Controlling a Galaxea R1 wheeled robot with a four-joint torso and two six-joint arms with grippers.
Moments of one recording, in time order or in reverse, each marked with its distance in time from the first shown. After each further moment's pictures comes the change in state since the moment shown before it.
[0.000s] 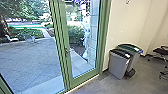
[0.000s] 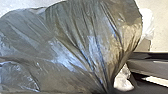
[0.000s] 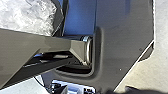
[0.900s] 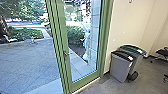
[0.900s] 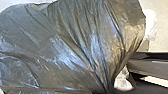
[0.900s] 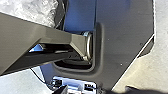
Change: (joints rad) left arm 0.002 0.006 0.000 0.000 0.001 0.003; right arm -0.030 0.000 0.000 0.000 0.018 0.000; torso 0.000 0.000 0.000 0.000
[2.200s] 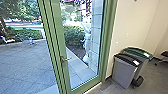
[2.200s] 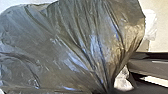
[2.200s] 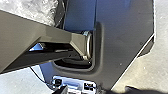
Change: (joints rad) left arm 0.000 0.000 0.000 0.000 0.000 0.000; right arm 0.000 -0.001 0.000 -0.003 0.000 0.000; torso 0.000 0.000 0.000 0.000
